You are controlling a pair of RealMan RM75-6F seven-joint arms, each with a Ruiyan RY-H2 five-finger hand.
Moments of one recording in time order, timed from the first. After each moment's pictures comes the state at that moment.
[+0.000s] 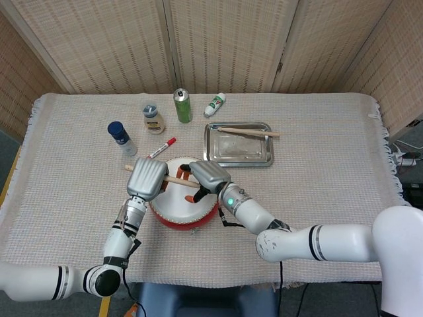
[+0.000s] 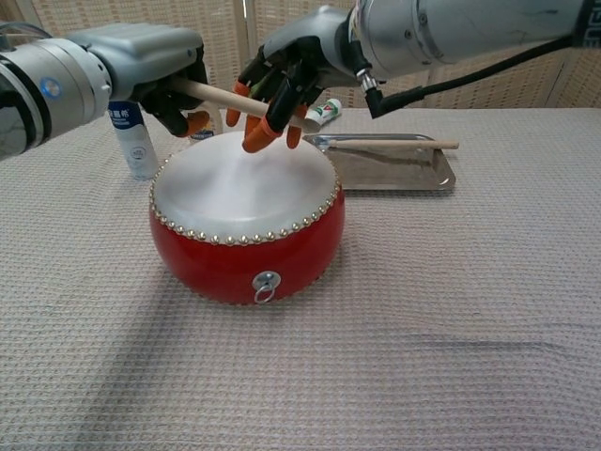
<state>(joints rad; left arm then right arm) -0.92 -1.50 -0.30 -1.82 0.74 1.28 0.92 1.39 -1.32 0.19 -1.74 -0.33 0.73 -0.17</state>
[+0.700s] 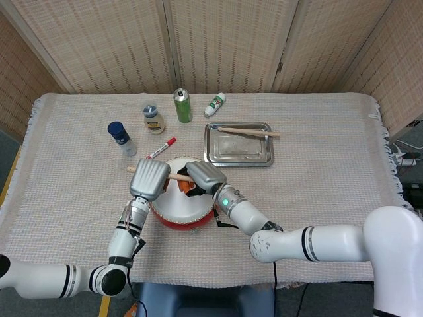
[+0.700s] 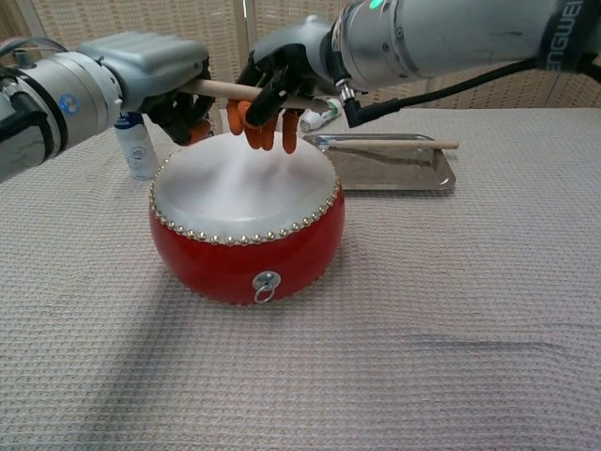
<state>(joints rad) -0.95 -1.53 -0.27 -1.78 0.72 1.32 0.96 1.37 -1.38 0.23 -1.71 -0.31 0.74 -0.17</state>
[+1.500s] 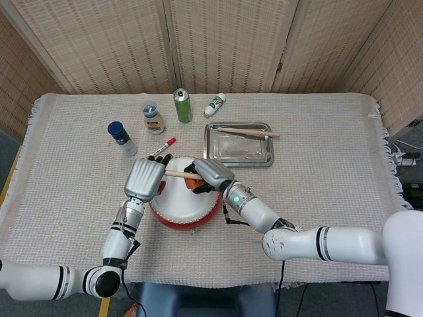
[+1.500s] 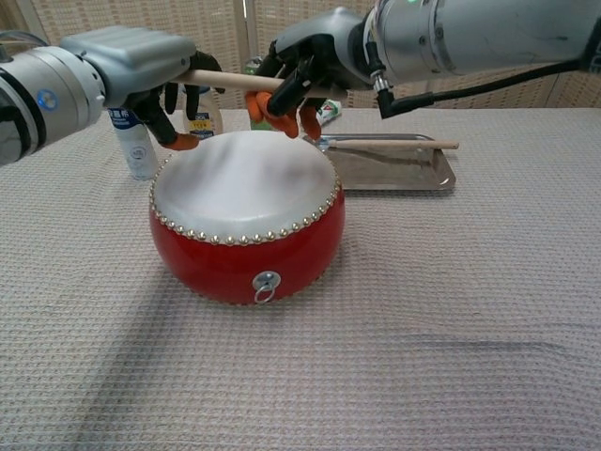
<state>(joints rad) -0.94 -1.49 -0.24 -1.82 0.72 1.32 0.96 1.26 -1.35 0.28 -1.70 -0.48 0.70 -0.06</state>
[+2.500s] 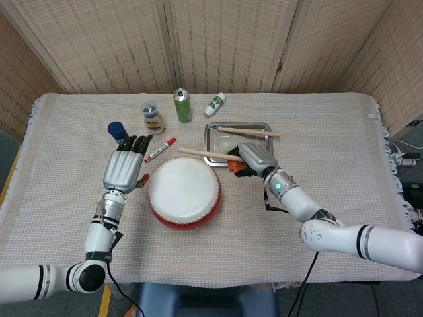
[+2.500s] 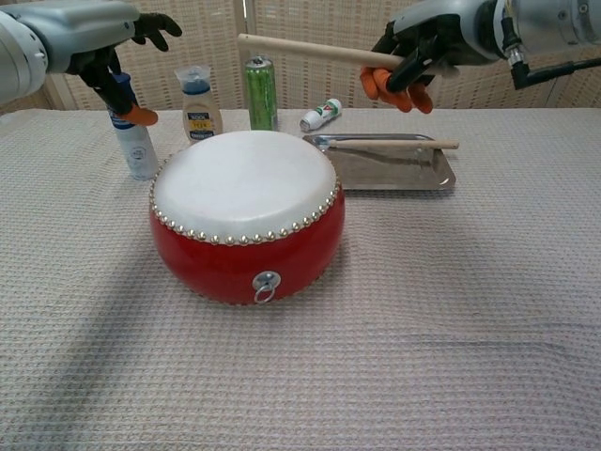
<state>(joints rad) -0.89 -1.37 -0.28 -1.85 0.70 1.31 0.81 1.12 -1.17 0.21 -1.68 -0.57 0.64 -0.02</state>
